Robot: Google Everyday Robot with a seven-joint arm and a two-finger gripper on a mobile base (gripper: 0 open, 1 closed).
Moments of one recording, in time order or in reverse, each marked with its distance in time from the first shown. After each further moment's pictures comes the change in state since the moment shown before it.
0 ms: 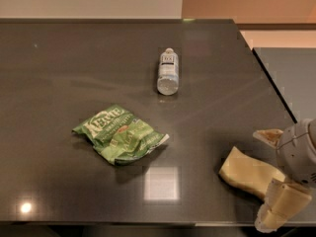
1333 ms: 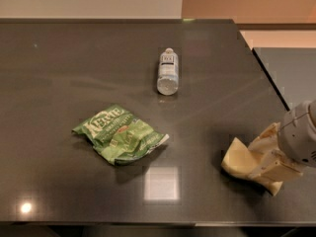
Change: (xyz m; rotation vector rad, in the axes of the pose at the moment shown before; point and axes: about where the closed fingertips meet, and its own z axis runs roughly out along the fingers) arm -0.003 -0.024 -0.012 0.006 0.014 0.010
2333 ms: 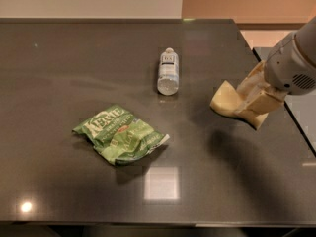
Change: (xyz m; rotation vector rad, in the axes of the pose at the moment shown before) arm -0.062 -0.097 -0.045 0.101 -0.069 -0.038
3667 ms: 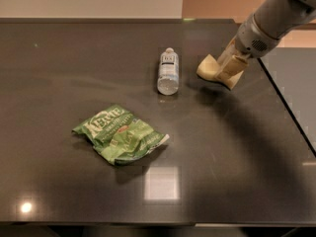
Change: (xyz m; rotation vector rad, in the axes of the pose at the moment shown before) arm -0.024 -0.144 0.072 -0.019 -0.046 0.003
